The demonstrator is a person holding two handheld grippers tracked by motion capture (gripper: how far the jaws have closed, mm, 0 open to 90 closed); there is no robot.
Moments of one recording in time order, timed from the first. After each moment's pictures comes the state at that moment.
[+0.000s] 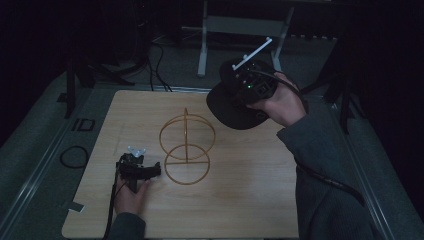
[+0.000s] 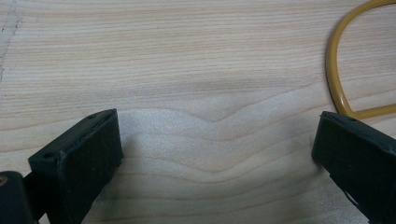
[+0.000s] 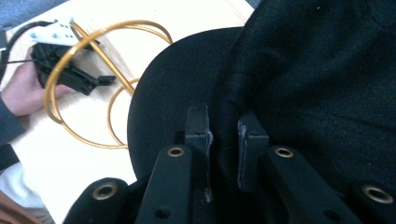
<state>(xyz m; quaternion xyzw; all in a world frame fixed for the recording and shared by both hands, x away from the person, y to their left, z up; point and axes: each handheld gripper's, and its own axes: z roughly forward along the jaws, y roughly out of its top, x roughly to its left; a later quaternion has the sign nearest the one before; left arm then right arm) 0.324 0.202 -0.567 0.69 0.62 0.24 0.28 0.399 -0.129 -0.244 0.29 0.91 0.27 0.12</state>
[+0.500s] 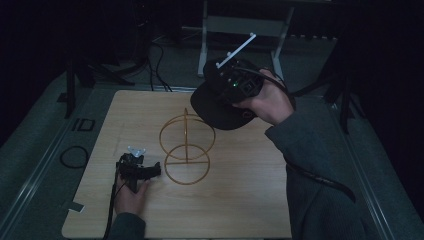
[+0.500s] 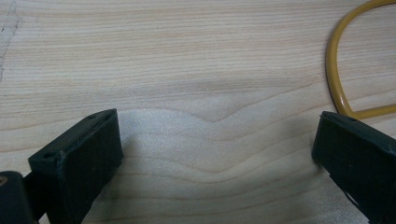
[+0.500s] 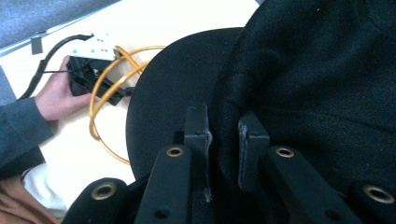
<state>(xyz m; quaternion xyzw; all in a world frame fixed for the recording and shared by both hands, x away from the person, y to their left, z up) 0.324 0.202 -0.567 0.69 0.62 0.24 0.28 0.391 -0.098 -0.236 0.25 0.92 0.28 0.11</state>
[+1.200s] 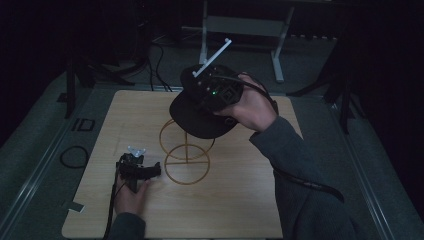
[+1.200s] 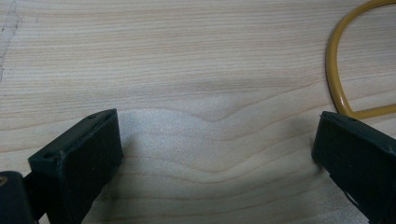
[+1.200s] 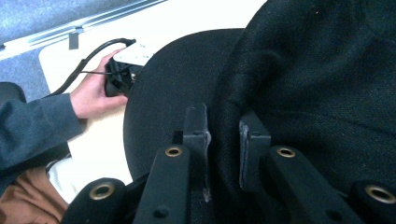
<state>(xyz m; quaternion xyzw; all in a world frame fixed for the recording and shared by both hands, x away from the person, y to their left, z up) 0.324 0.202 -0.567 0.69 0.62 0.24 0.28 0.368 -0.056 -0.237 0.20 0.94 0.28 0.08</state>
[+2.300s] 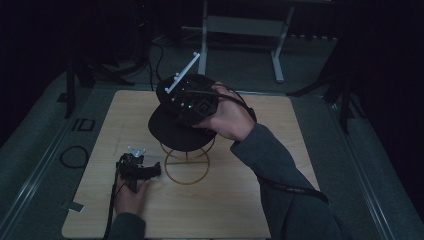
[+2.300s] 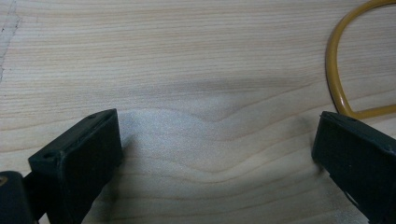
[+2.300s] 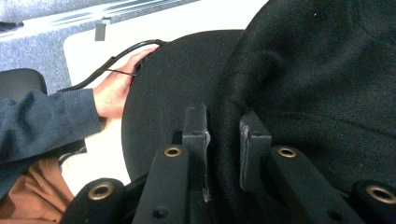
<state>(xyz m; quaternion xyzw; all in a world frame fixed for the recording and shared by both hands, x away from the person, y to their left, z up) 0.324 0.202 -0.567 0.69 0.62 0.24 0.28 0.346 -0.012 -0.252 0.14 0.95 0.27 0.07</state>
